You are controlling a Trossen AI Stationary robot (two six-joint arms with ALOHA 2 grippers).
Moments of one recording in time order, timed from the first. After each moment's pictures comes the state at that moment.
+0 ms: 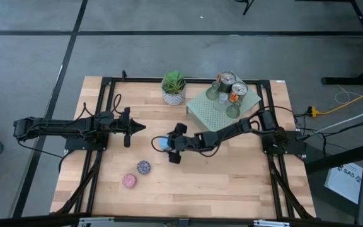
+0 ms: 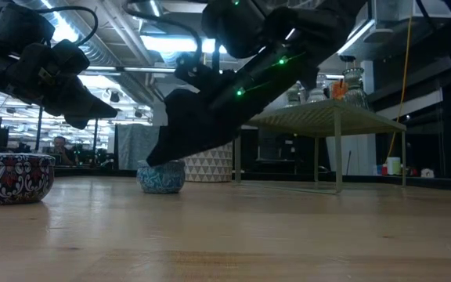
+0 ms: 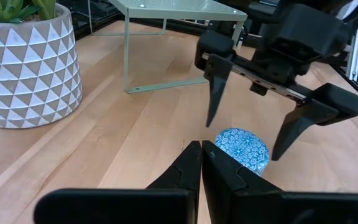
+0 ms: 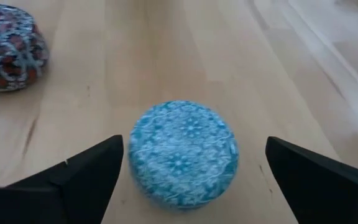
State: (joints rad) left arm 0.17 0.43 0.01 0.15 0.02 -0.17; right arm 0.18 2.13 1.27 0.20 0.35 0.12
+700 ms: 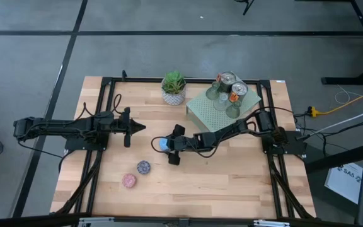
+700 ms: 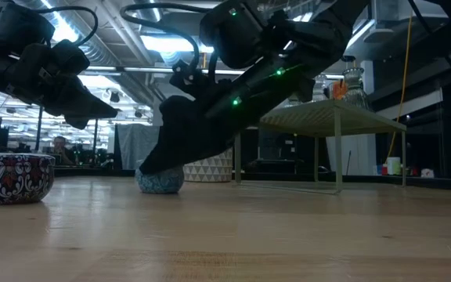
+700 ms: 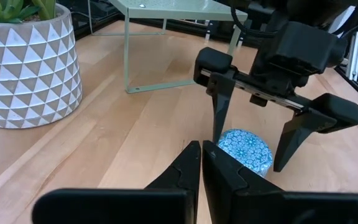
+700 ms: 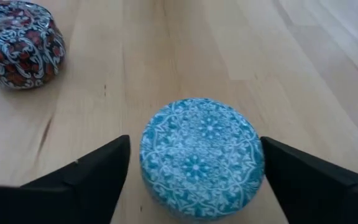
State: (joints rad) left arm 0.17 0.42 0.01 0.15 0.02 -0.17; right arm 0.17 2.18 1.27 0.27 0.29 0.11
